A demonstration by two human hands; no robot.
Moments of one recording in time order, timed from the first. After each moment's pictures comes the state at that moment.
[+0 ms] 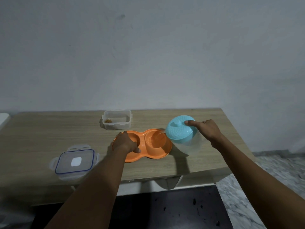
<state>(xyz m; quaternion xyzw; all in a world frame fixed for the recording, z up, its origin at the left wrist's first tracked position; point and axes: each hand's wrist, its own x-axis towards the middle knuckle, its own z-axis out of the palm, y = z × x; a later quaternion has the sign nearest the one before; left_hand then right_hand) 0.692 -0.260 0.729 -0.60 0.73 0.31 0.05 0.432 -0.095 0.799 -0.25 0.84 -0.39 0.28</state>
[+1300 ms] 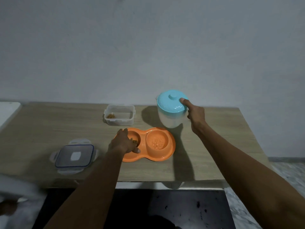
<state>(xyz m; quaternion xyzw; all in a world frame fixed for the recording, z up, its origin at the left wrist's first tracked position) 0.685 -0.267 0.712 -0.63 0.71 0.32 0.03 0.419 -0.198 0.776 -0.18 0.71 -0.60 0.33</state>
